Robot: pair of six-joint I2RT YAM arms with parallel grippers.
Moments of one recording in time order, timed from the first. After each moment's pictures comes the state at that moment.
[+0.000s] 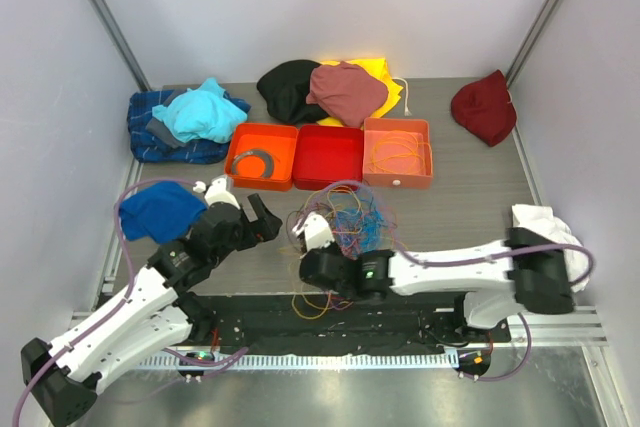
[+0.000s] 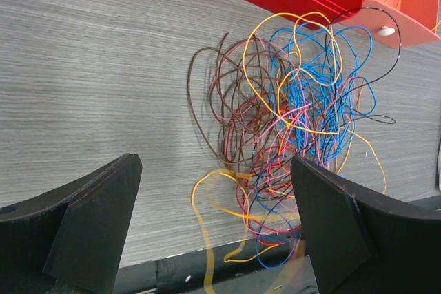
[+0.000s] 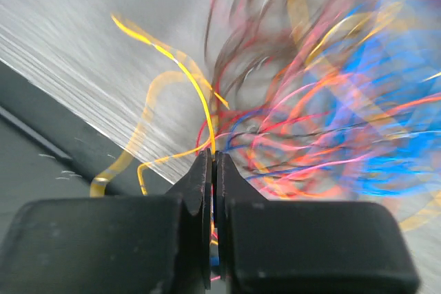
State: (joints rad) left arm -0.71 0.69 0.58 -0.50 -0.28 -0.86; right arm 1.42 1.52 0.90 -0.27 0.59 0.55
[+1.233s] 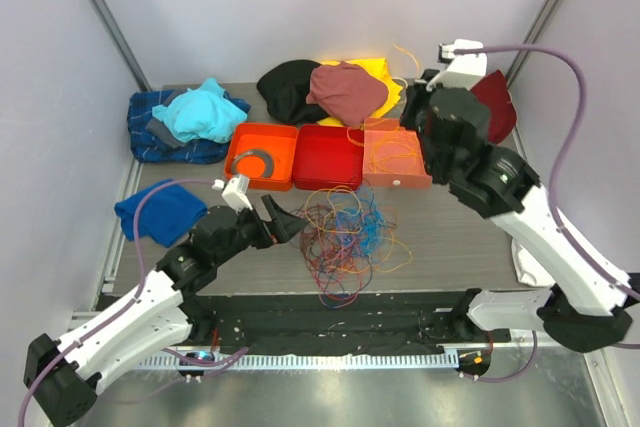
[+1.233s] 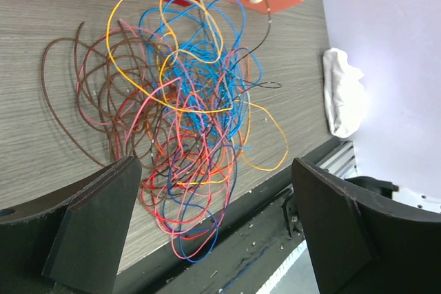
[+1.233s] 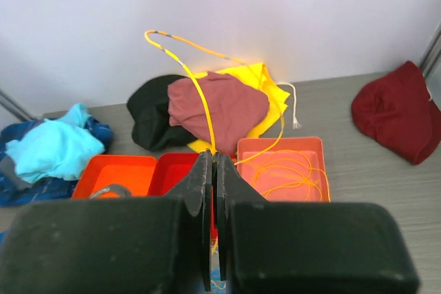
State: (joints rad) left arm -0.71 0.71 0.45 -0.11 0.02 -0.90; right arm 0.89 1.18 1.63 -0.51 0.88 0.24
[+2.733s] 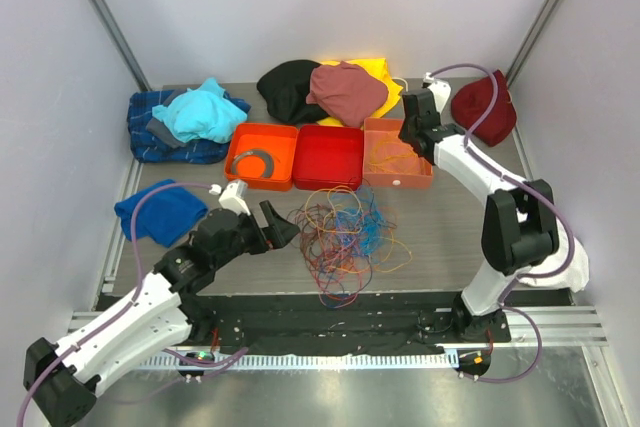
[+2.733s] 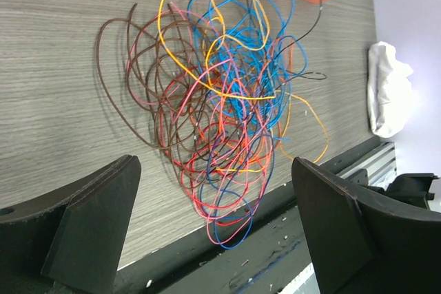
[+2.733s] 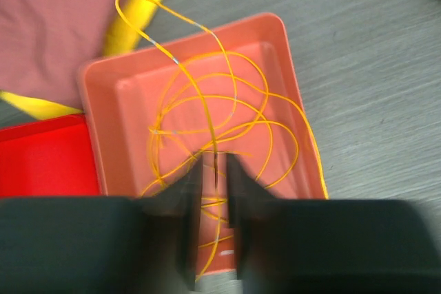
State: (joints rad) left arm -0.71 0.66 0.45 -0.25 -0.04 -0.85; right arm 0.30 1.68 1.29 -0.26 0.42 0.47
